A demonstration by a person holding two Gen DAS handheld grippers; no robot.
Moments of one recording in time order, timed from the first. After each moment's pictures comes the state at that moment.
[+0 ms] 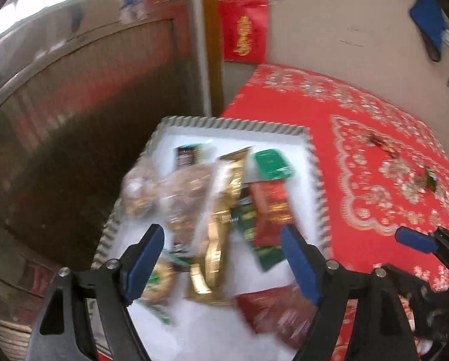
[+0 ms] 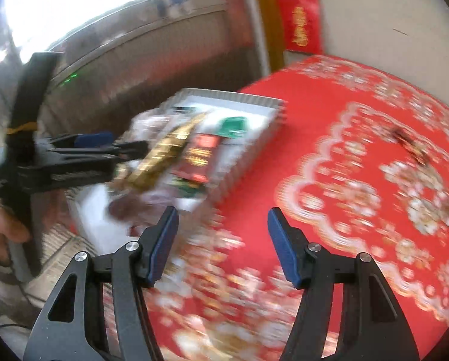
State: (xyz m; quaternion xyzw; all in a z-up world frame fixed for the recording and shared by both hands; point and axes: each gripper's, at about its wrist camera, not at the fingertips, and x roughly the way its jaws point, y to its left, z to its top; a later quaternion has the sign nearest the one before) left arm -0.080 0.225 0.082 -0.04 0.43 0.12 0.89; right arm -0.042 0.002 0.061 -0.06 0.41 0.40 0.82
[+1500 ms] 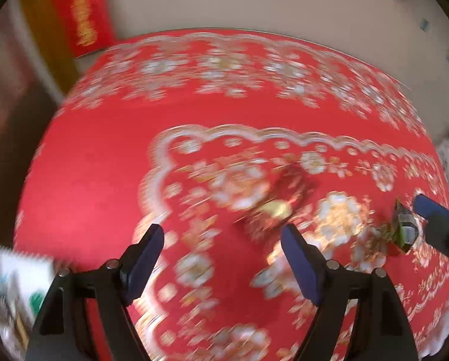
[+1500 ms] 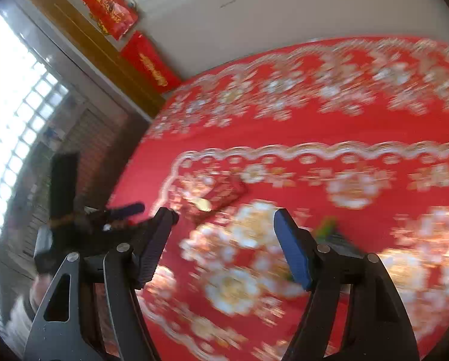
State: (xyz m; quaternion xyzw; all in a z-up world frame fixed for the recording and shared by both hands) left arm 0.167 0.031 0.036 0.01 0.54 -0.05 0.84; right arm 0.165 -0.199 0.071 0.15 0.46 0.26 0.83
